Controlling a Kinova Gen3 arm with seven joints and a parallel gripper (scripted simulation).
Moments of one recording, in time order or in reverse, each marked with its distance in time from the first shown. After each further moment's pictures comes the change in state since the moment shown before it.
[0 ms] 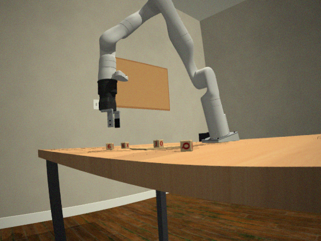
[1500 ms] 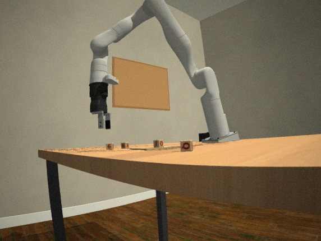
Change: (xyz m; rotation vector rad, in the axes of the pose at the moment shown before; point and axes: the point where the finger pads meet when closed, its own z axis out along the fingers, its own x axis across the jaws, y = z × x) arm -0.016 0.050 0.002 -0.002 0.004 0.002
